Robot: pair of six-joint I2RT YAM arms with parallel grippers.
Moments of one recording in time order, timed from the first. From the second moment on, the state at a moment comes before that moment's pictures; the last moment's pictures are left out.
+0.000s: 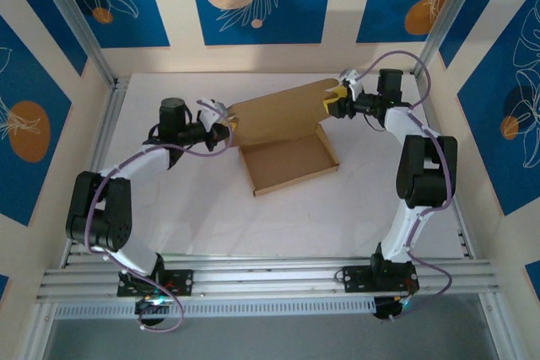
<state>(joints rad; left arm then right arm) -0.22 1.59 0.95 0.20 0.78 0.37 -0.05 1.90 1.36 -0.11 -0.96 -0.50</state>
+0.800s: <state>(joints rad) -0.42 1.53 0.80 0.46 -0.06 -0.06 0.34 1.58 0.92 0.22 -0.04 0.04</state>
